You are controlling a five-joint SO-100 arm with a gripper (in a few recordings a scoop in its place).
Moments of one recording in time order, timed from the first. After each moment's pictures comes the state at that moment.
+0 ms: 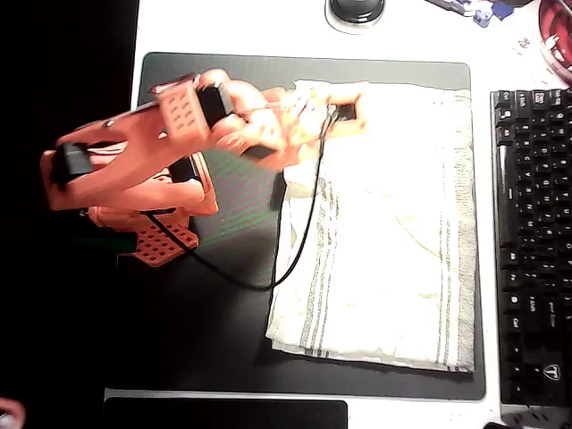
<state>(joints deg) -20.5 138.3 131.2 68.2 -70.3</state>
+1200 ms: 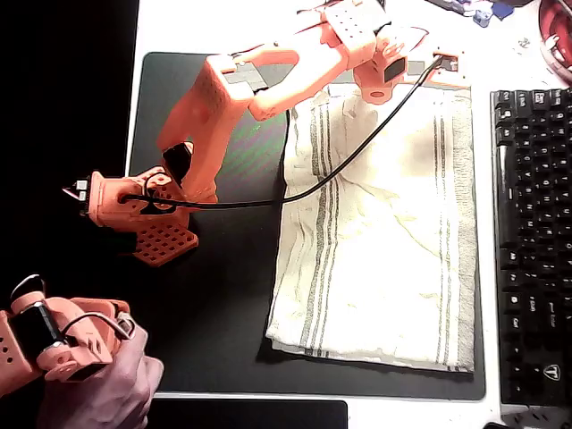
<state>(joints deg) -33.0 58.4 61.6 78.7 -55.6</state>
